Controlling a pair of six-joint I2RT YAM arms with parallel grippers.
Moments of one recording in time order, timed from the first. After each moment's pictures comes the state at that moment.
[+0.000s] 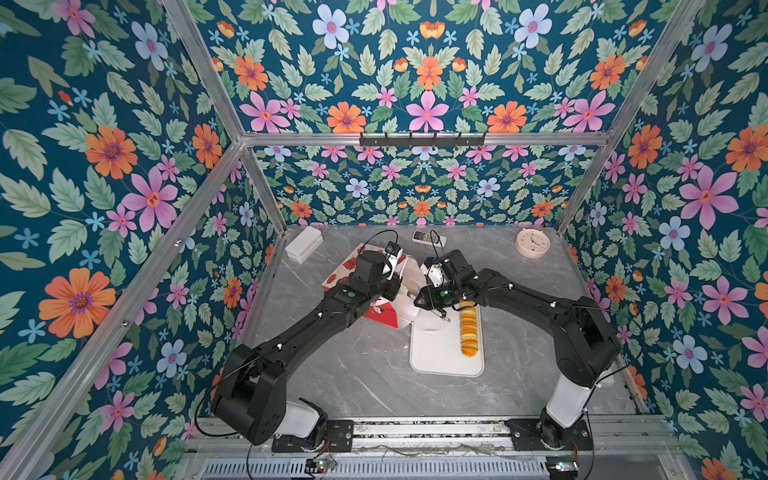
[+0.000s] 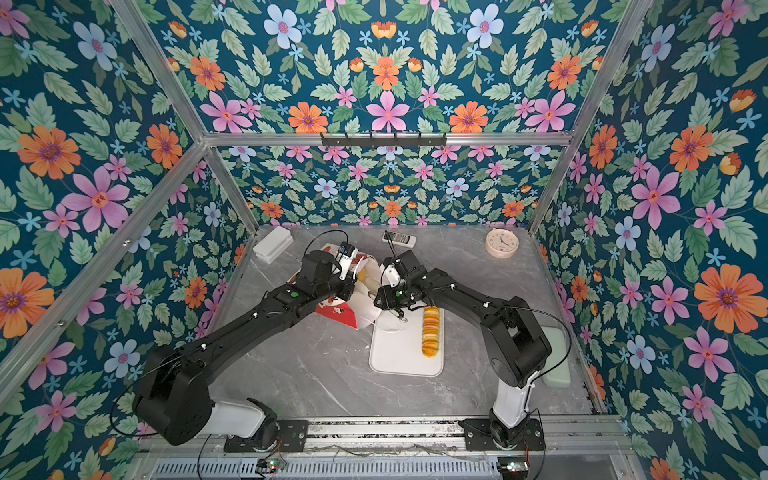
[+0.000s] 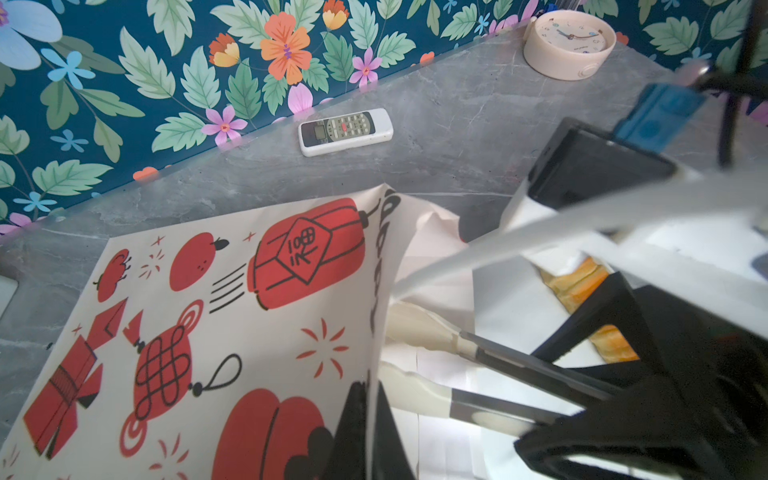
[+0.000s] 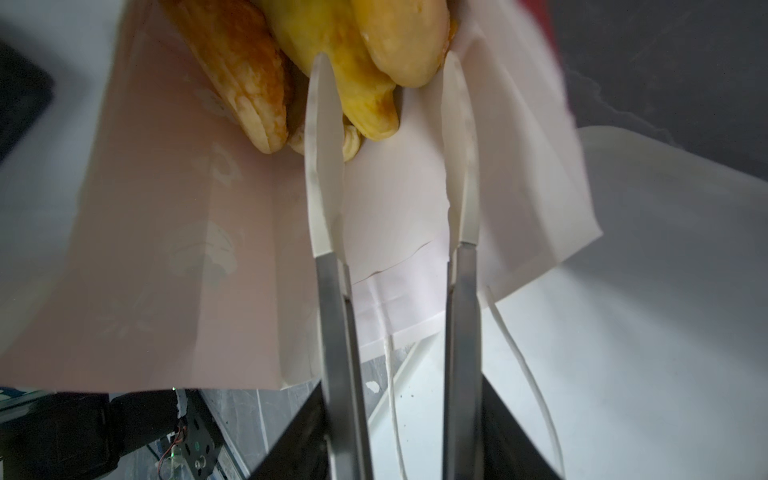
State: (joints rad) left arm -0.57 1.42 1.01 -0.17 -0.01 0.02; right arm 0.63 1.79 1.31 -0.44 -0.38 0.38
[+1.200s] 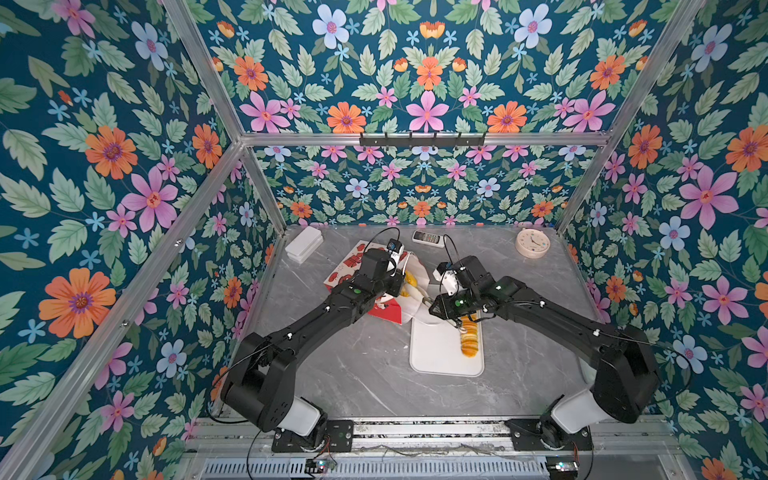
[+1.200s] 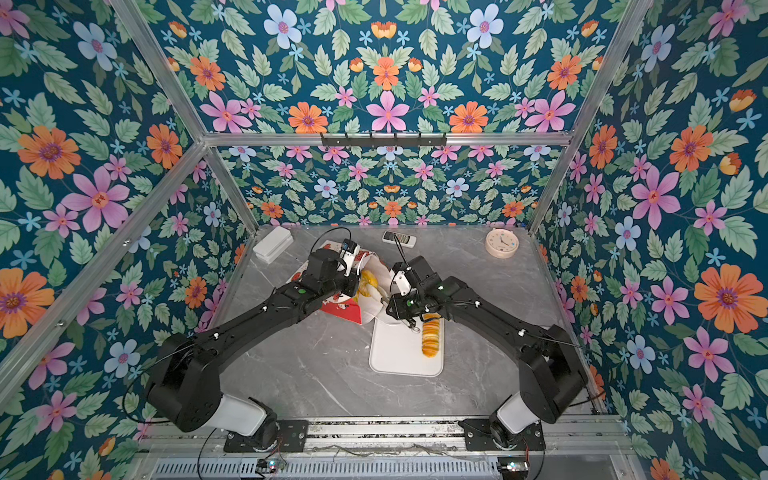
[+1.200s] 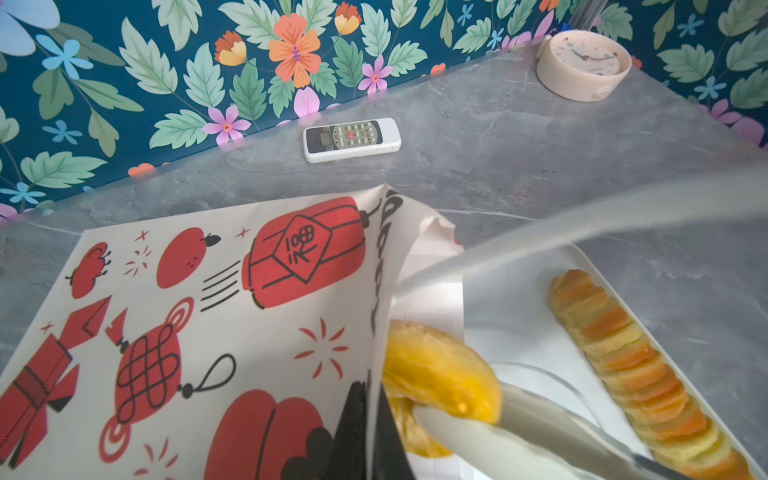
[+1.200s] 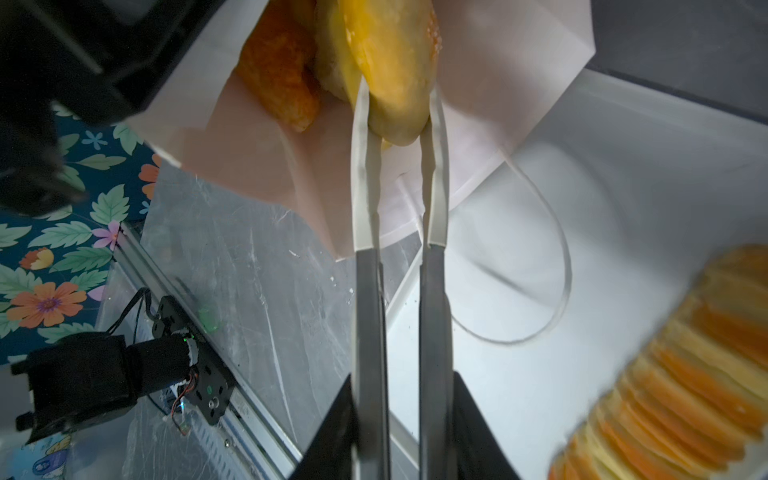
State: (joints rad) left arm -0.57 1.49 1.04 -0.11 -0.04 -0.04; right arm 0.66 1.49 1.17 -0.61 -0.32 0.39
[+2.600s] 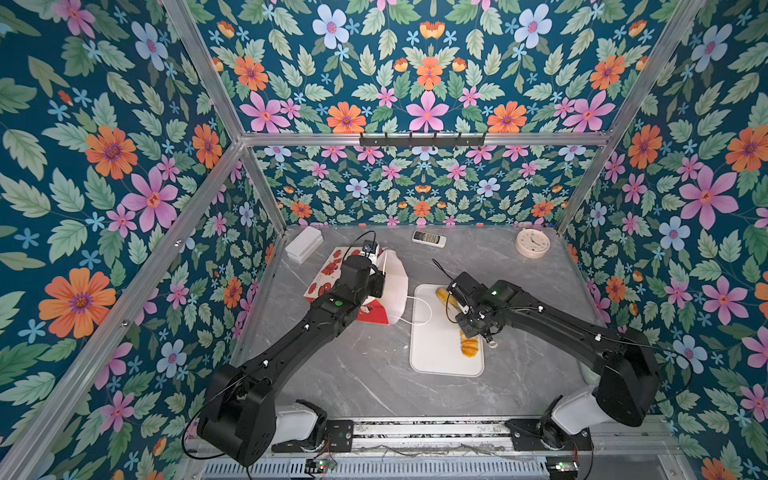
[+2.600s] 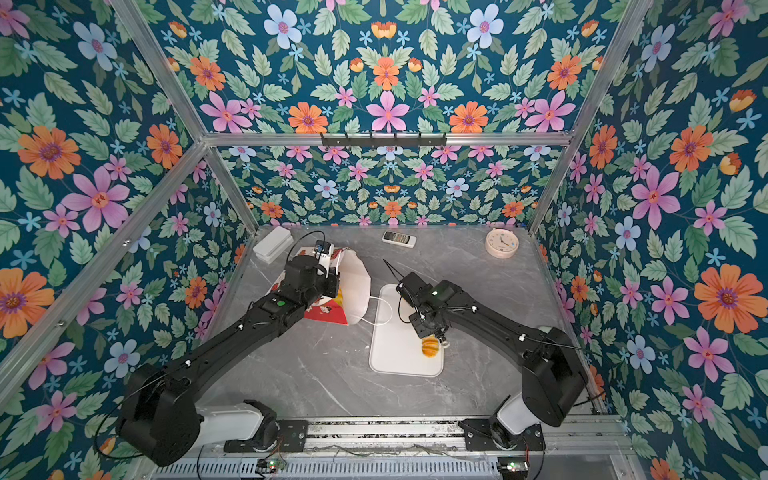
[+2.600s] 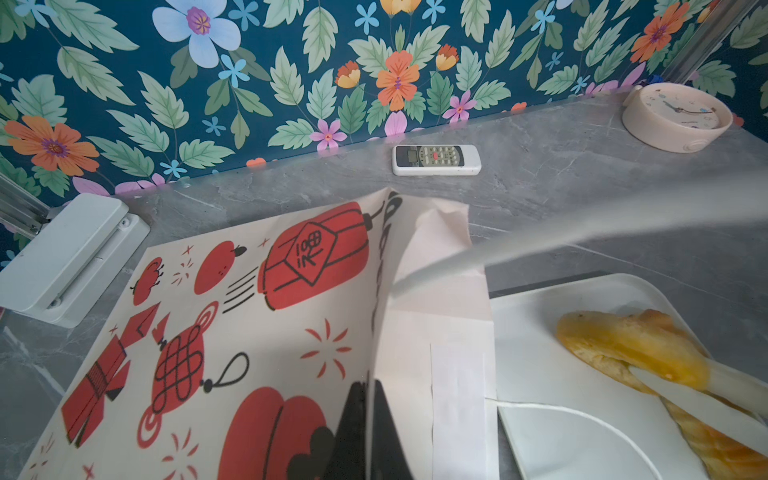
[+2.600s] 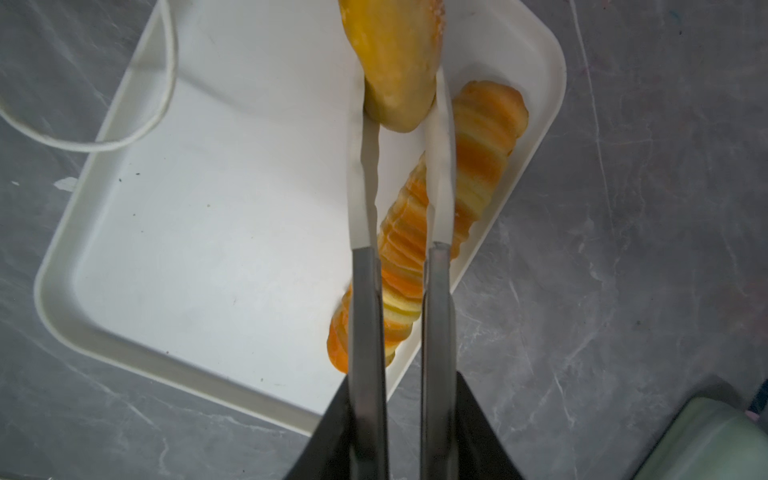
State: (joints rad) left arm -0.50 1.30 0.91 -0.09 -0.18 -0.08; right arm 0.75 1.55 1.21 -1.01 0.23 0.24
